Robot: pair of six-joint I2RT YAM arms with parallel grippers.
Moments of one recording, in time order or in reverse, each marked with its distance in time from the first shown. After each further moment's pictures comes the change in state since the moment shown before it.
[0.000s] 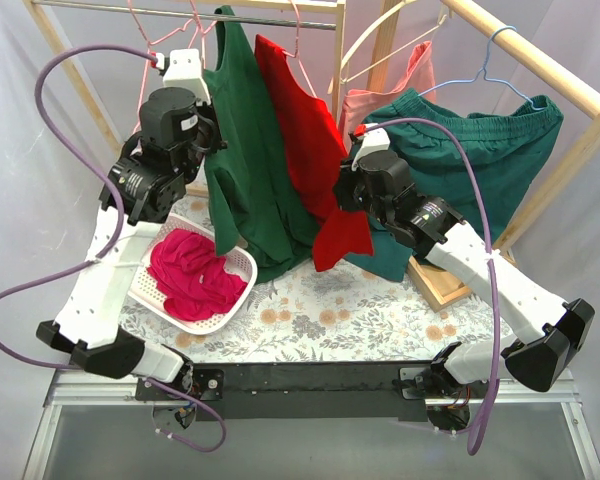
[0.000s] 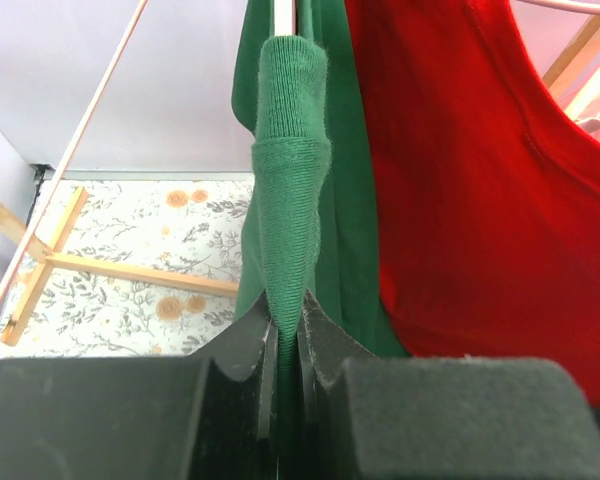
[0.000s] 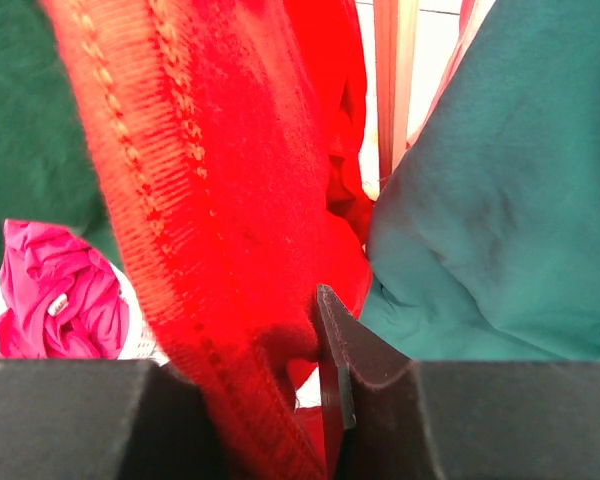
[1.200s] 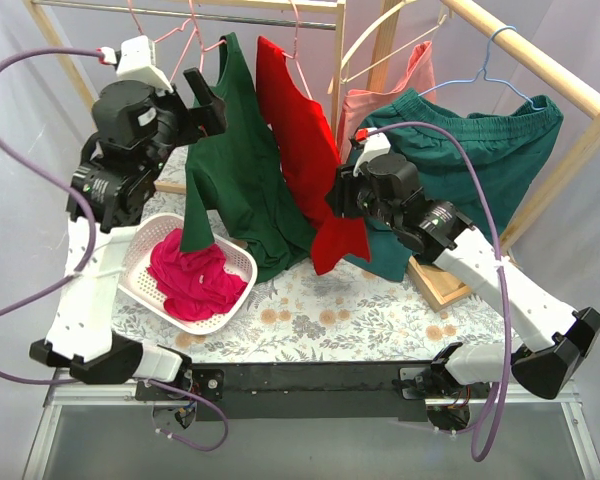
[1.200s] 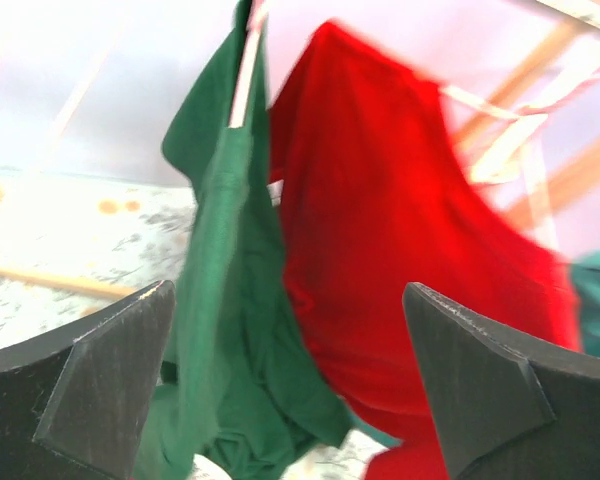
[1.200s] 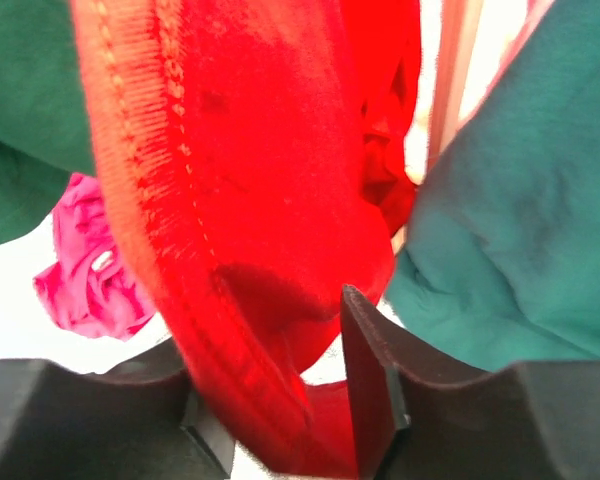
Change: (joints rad) left arm 0.142 -0.013 0.065 -0.013 0.220 -0.174; right arm 0.000 -0.045 -0.018 -0.024 -0.119 0.006
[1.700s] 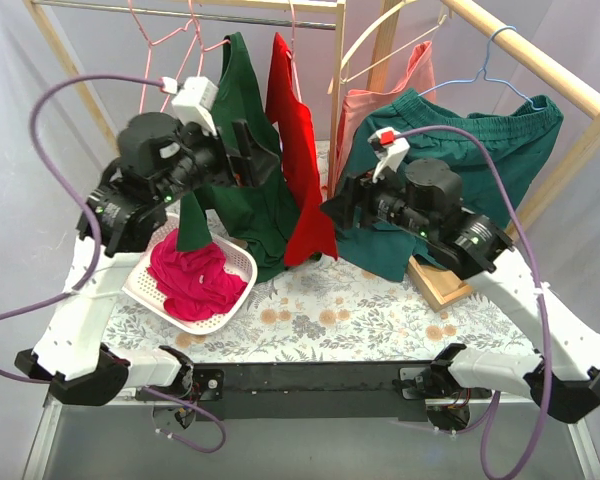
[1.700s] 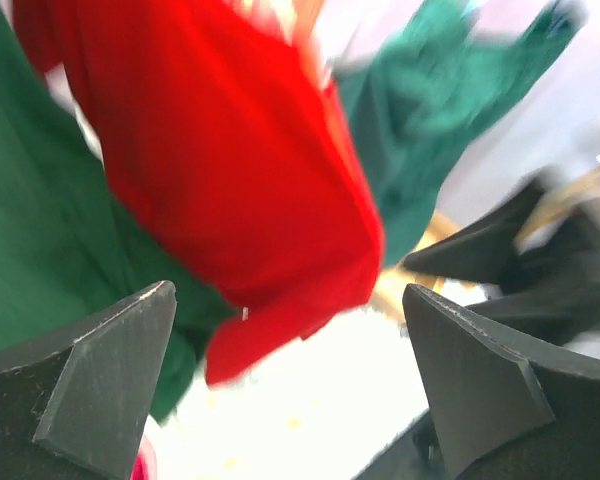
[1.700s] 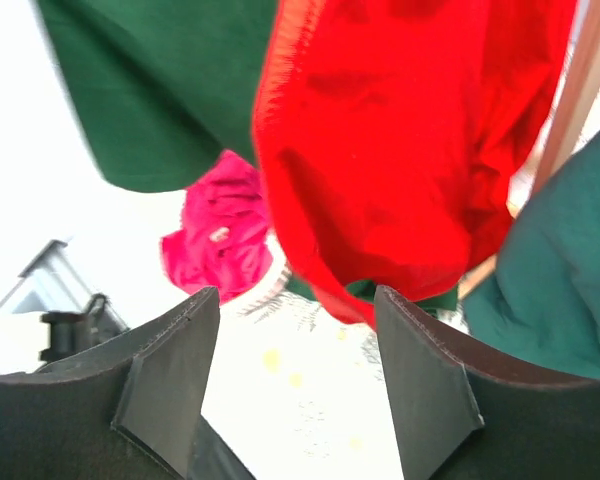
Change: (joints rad) left arm -0.154 -0.126 -0.164 0.003 0.355 -0.011; right arm -0.001 -0.145 0.000 0.006 -0.246 0.000
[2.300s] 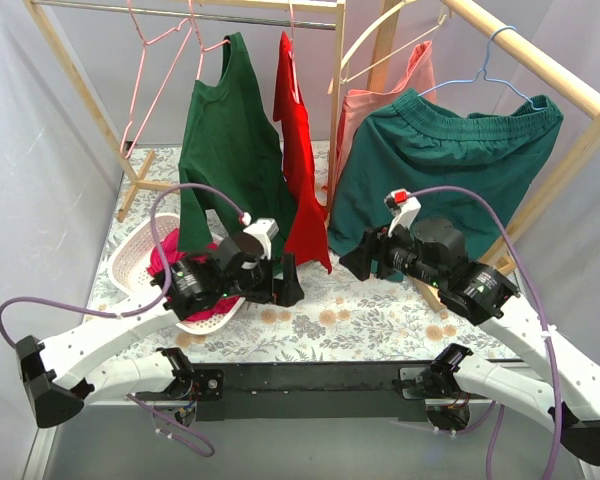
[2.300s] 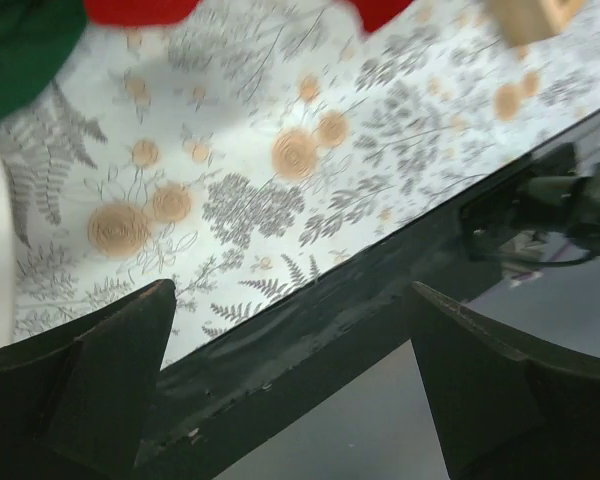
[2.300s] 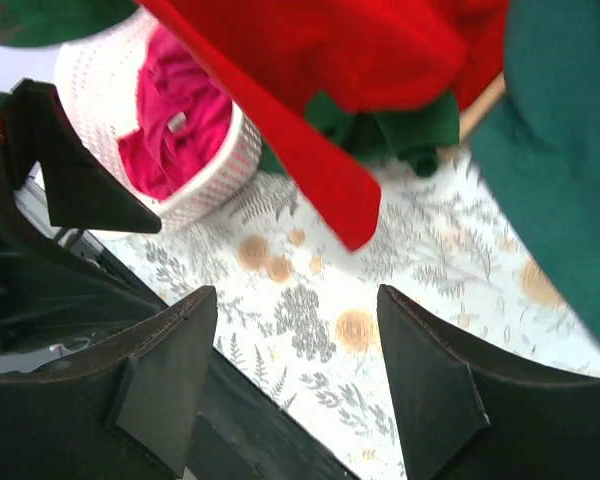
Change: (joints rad) left arm -0.408 -0.267 -0.890 0.085 -0.131 -0.323; right arm 0.000 -0.309 -0.454 0.023 -0.001 0.110
